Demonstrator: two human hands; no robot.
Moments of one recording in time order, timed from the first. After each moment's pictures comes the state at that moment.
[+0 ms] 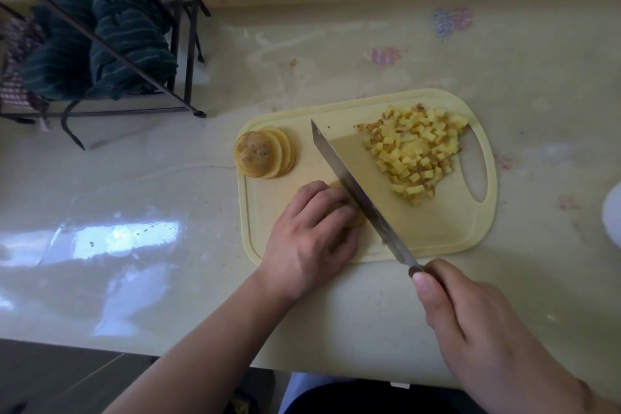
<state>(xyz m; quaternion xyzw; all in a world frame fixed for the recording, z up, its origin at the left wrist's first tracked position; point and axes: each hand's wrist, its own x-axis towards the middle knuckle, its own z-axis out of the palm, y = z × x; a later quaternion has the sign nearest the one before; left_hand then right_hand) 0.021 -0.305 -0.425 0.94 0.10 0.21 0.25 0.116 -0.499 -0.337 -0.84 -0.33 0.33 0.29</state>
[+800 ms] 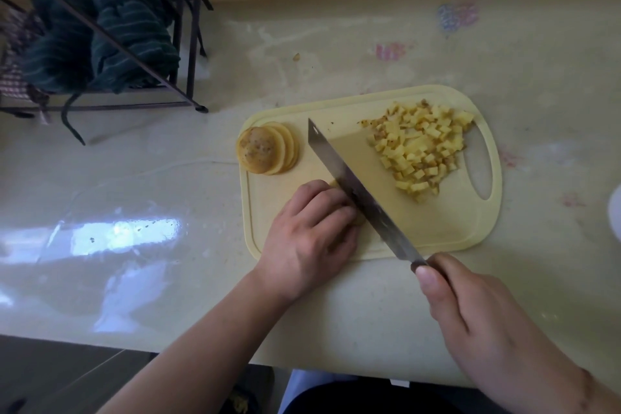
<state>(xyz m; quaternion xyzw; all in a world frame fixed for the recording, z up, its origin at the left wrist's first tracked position) 0.014 -0.302 -0.426 0.94 0.09 0.22 0.24 0.120 -0.497 -0.340 -0.84 -0.34 0.33 0.27</state>
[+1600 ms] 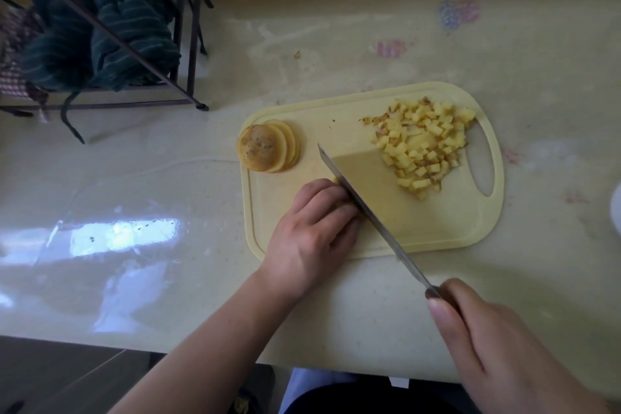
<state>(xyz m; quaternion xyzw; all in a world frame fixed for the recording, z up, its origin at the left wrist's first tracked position) 0.014 -0.305 -0.430 0.93 0.11 0.22 0.28 0.106 -0.516 -0.335 -0.84 -0.34 0.35 0.24</state>
